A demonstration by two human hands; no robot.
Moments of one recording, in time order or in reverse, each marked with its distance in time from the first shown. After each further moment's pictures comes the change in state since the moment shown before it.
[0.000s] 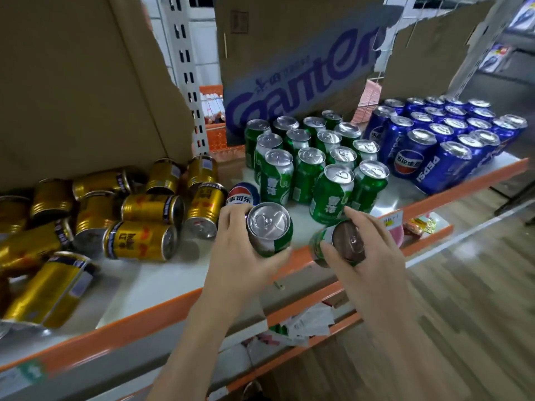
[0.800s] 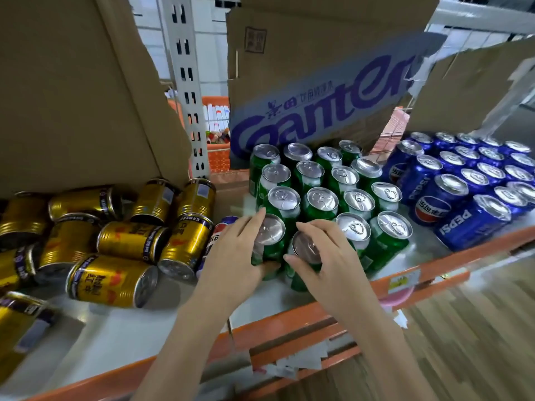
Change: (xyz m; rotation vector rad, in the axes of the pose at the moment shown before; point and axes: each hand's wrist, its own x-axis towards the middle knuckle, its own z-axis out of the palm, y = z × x) left_hand 0.097 -0.029 0.026 0.262 -0.106 0.072; right_hand 0.108 0.029 0.062 -0.049 -0.258 -0.279
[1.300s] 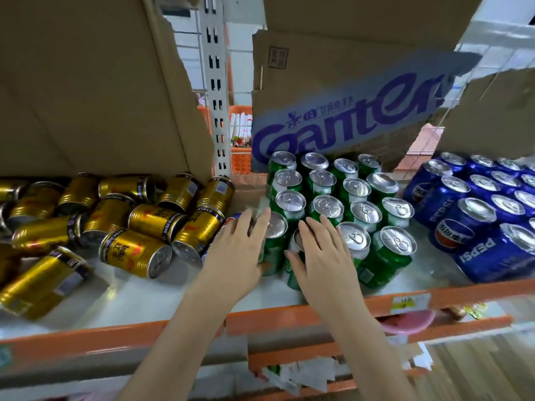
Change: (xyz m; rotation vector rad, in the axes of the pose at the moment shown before) left_hand -0.014 0.037 -0.006 0.466 -0.098 -0.132; right_hand -0.001 0.014 0.006 -0.377 0.041 -0.132
